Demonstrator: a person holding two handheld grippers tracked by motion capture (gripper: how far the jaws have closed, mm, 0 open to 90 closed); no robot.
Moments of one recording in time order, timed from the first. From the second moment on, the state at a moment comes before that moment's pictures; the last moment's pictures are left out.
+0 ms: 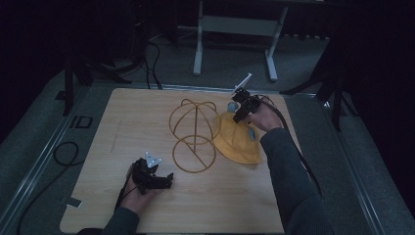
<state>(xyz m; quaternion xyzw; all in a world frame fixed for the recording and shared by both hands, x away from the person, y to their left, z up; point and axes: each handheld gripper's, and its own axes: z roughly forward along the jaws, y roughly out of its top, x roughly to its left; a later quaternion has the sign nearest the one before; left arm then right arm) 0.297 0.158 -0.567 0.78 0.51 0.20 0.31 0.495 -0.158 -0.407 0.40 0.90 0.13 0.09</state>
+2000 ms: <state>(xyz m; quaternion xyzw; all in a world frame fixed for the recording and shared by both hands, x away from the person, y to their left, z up) 0.296 0.158 -0.567 0.78 0.50 0.20 0.31 0.470 -0.225 -0.374 0.36 0.88 0.28 0.09</state>
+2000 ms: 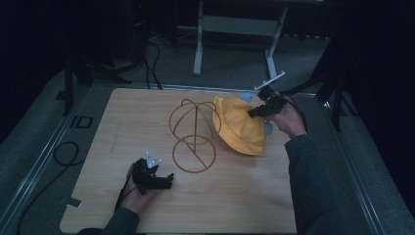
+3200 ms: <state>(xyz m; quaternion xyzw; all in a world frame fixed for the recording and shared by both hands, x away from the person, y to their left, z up) 0.296 0.158 -0.567 0.78 0.50 0.20 0.31 0.459 -0.246 -0.329 0.34 0.87 0.34 0.10</state>
